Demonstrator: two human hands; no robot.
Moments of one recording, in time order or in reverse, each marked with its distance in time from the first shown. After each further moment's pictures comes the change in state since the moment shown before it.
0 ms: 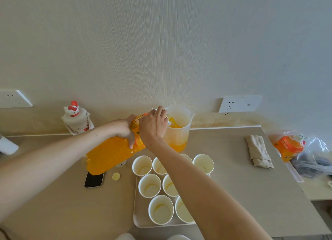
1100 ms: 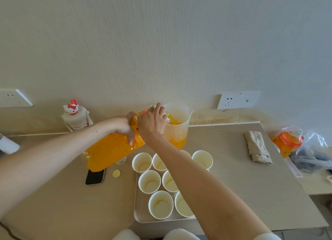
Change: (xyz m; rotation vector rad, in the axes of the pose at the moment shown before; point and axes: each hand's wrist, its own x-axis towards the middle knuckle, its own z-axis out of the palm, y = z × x) left_hand -0.002 0.003 0.001 -0.056 0.003 -0.040; right_hand -0.002 0.002 -0.004 -0.007 -0.031 -0.019
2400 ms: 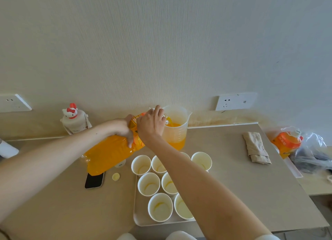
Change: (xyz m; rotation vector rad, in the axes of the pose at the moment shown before) left_hand 0.035 -0.008 0.005 0.059 -0.041 -0.008; right_hand 0.001 0.003 -0.002 0.013 -0.008 0.000
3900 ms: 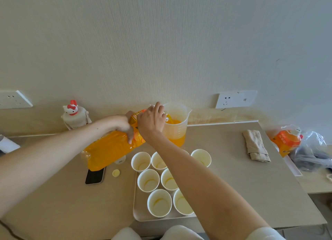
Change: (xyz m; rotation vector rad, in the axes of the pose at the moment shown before) left_hand -0.019 0.008 -0.005 0.037 -0.006 0.008; right_hand 0.000 0.001 -0.001 0.013 -0.013 0.003
